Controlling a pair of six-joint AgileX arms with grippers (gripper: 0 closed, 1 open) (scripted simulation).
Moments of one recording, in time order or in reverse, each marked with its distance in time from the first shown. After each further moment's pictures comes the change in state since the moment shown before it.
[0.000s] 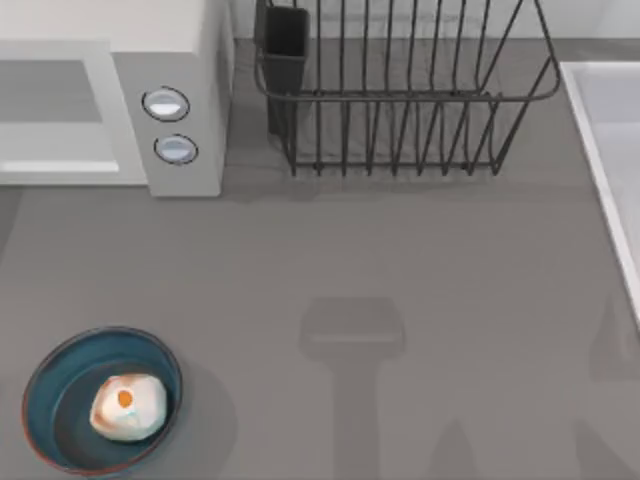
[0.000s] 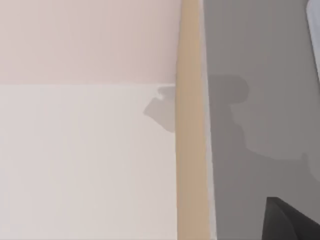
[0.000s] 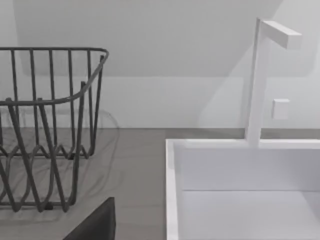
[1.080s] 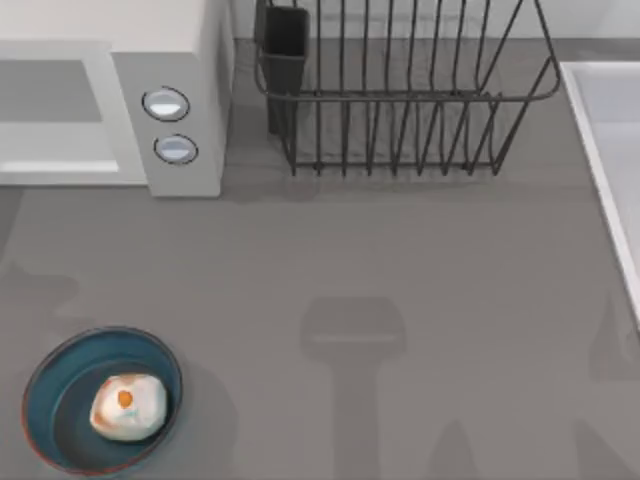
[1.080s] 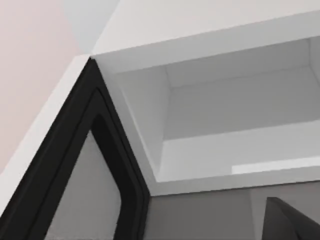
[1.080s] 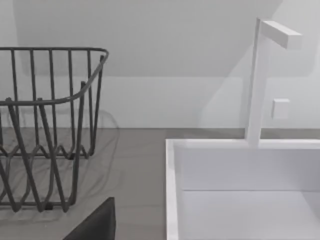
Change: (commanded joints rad) left arm -0.838 -1.326 -1.029 0.611 -0.607 -0.641; right arm 0.000 0.000 0.000 0.000 0.000 0.000
